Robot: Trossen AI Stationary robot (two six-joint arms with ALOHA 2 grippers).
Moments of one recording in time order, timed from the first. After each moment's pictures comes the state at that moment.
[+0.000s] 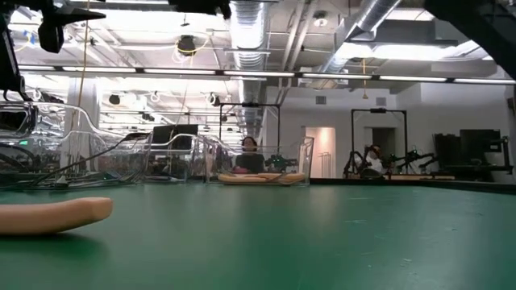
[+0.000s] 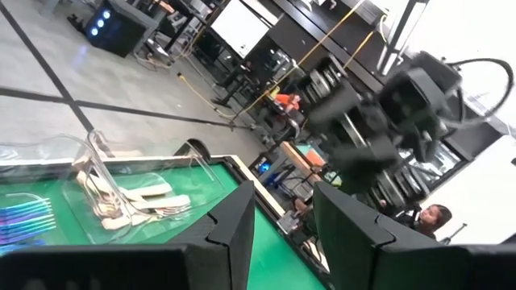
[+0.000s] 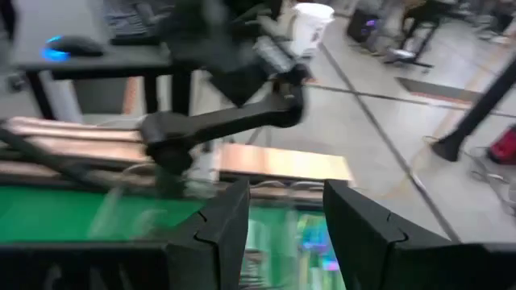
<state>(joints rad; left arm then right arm) -1.04 0.05 0.65 -0.59 -1.55 -0.76 -0.17 2.18 2.36 -0.43 -0.01 -0.22</state>
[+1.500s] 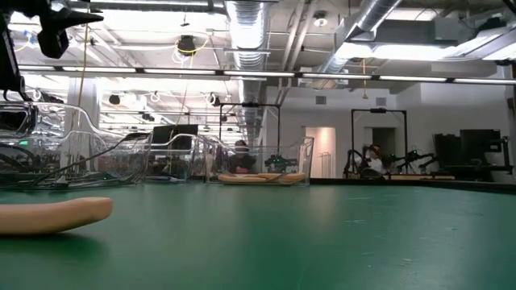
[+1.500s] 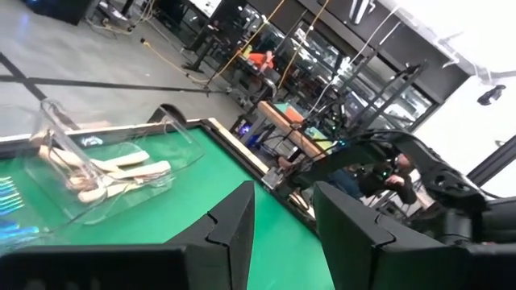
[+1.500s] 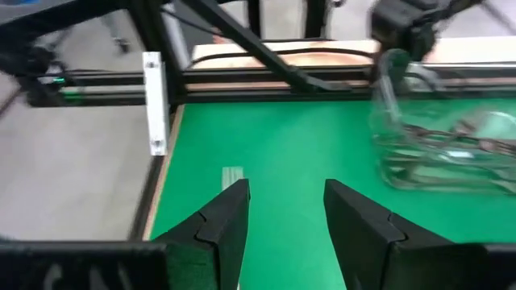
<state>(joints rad) -1.04 0.05 0.65 -0.77 -1.38 -0.87 0.38 2.18 2.10 -0.46 0.25 0.25</state>
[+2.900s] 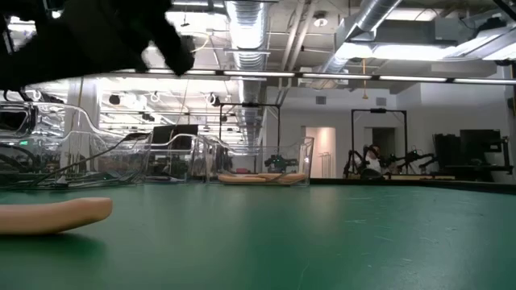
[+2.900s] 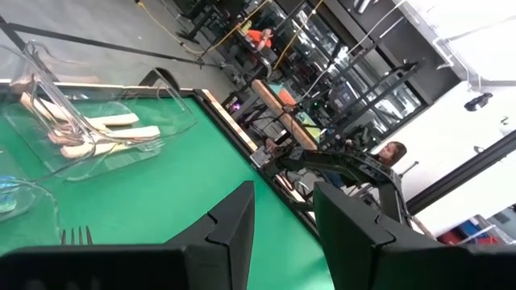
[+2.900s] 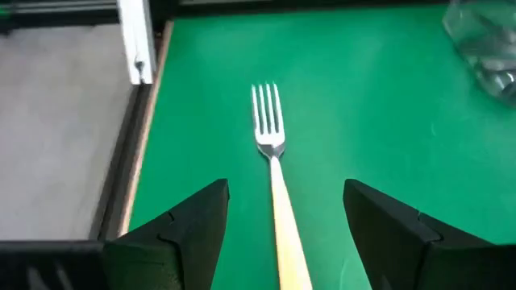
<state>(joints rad) -1.04 0.05 0.65 -0.91 -1.31 -1.12 0.51 2.48 2.10 -0.28 0.42 0.37</state>
